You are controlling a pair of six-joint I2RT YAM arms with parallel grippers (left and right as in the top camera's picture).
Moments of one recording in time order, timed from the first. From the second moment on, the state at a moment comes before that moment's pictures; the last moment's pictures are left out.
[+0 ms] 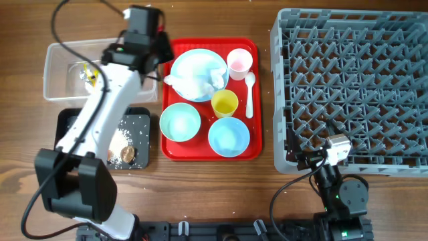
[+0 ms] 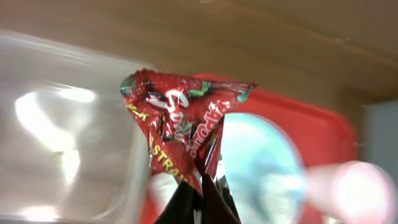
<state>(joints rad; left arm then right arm) -0.21 1.76 1.50 -0.65 -0.11 -0.47 0.12 0.02 0.01 0.00 -0.10 0.04</state>
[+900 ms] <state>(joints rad) 0.09 1.94 1.50 -0.70 -0.13 -0.47 0.12 0.02 0.01 0.00 -0.10 0.04</state>
